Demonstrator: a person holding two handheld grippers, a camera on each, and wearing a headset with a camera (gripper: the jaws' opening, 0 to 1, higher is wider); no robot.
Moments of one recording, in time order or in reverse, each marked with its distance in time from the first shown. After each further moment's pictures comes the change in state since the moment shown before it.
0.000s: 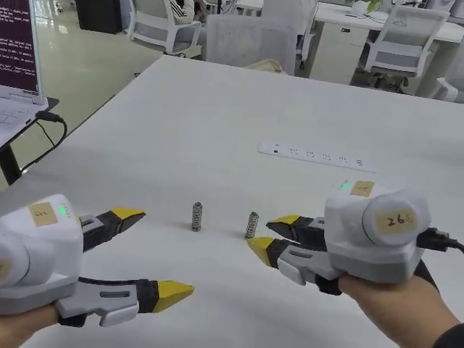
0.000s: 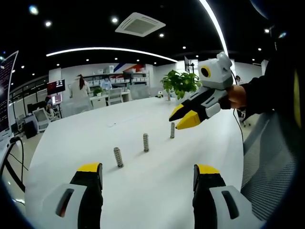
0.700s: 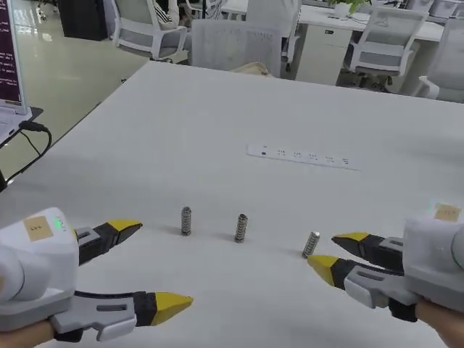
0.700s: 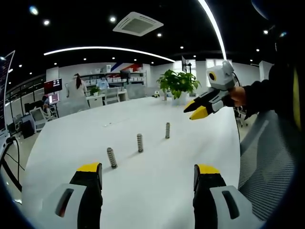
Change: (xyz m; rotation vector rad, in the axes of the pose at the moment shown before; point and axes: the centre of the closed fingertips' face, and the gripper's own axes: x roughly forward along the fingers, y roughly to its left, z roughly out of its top) left arm 0.005 -0.011 0.000 -0.005 0.005 -0.028; right arm -0.067 -0.053 -0.048 0.088 0.035 -0.170
